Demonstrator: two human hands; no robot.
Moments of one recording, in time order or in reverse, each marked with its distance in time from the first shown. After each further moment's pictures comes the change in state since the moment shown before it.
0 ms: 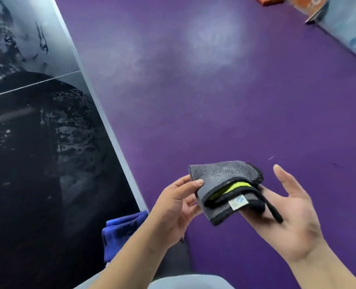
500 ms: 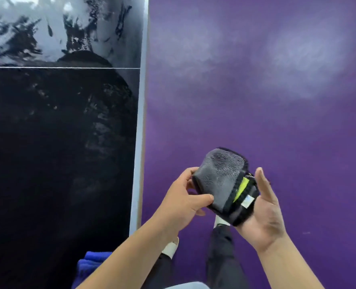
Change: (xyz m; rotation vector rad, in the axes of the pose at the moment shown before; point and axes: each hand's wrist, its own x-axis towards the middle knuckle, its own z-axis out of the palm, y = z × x) left_hand 0.120 0.127 0.021 0.414 0.403 0.307; right_hand 0.227 -0.052 0.125 -0.257 -0.211 0.429
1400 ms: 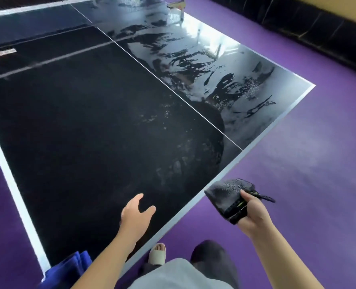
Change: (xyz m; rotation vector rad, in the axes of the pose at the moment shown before) left_hand 0.035 -0.044 -0.153 -0.205 1.100 -0.242; right_hand 0.260 -0.031 0.183 -0.848 0.155 0.156
